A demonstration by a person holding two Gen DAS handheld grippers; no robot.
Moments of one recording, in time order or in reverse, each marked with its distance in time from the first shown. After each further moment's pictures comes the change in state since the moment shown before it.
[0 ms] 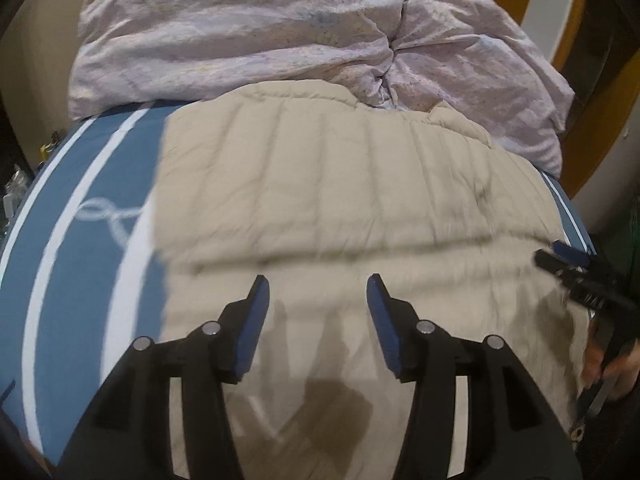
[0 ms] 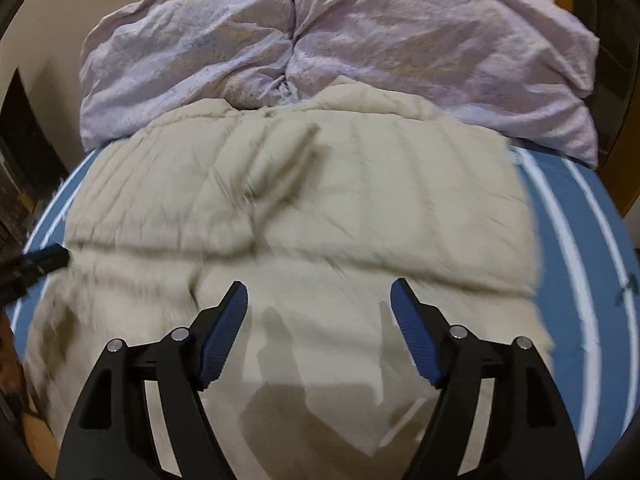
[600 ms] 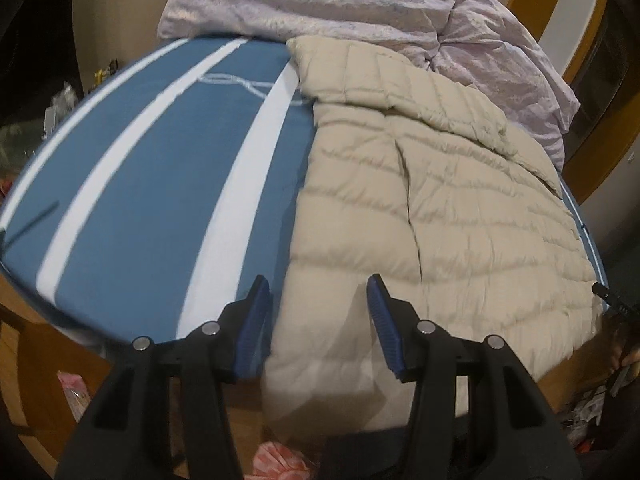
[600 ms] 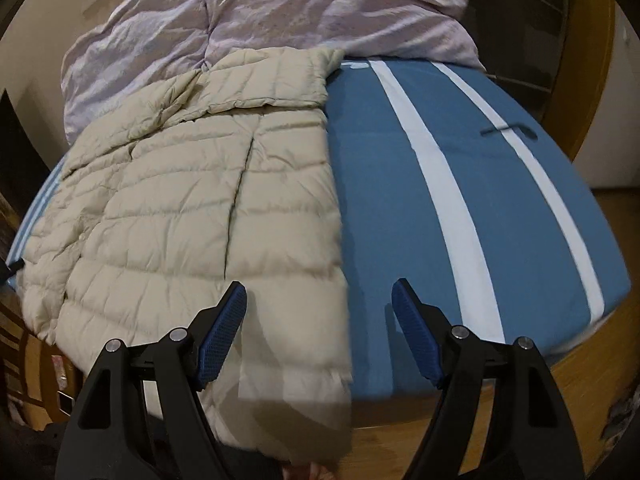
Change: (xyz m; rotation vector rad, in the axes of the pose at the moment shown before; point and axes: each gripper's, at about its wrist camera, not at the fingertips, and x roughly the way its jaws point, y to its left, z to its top) left arm -0.073 0.083 -0.142 -0.139 0.024 0.006; right arm -0.098 -0.119 -0.150 0.158 0.023 -0.045
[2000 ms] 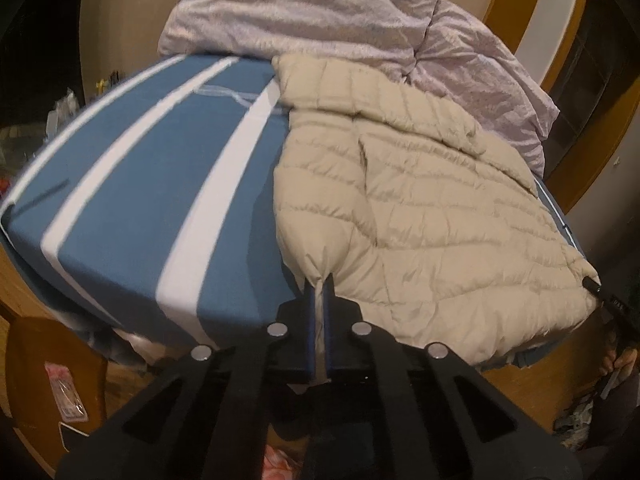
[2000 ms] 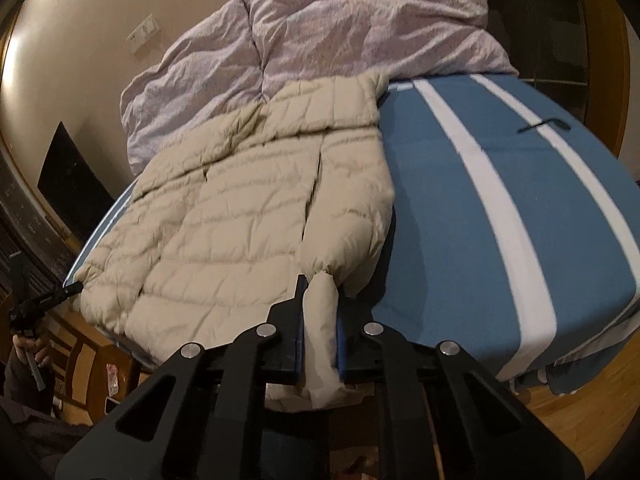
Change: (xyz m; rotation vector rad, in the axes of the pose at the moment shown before) left arm -0.031 -0.026 -0.031 0.011 -0.107 -0.022; right arm -0.025 0.003 -0.020 0.039 -0.132 0.238
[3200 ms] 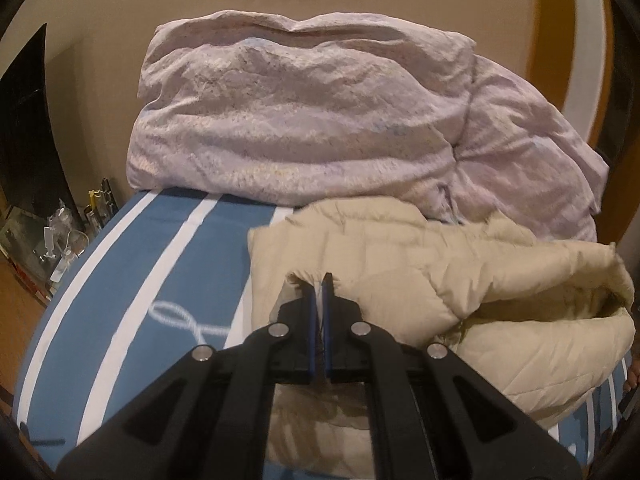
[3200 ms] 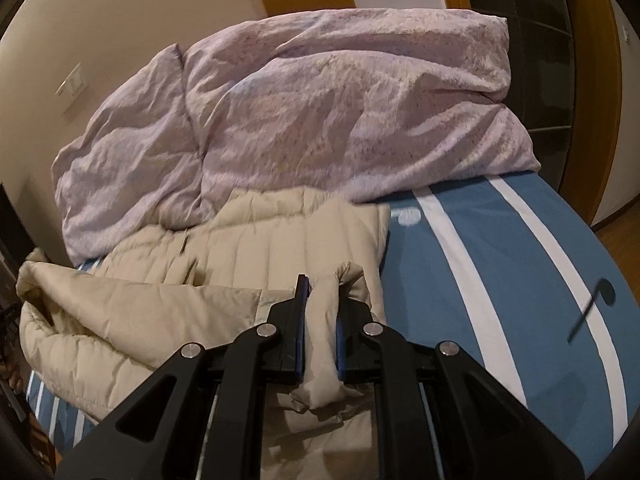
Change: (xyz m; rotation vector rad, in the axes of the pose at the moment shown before) left arm 0.105 -0.040 0.243 0.059 -0.187 0.143; right arm 0.128 -0.003 0.207 0.046 -0.137 -0.158
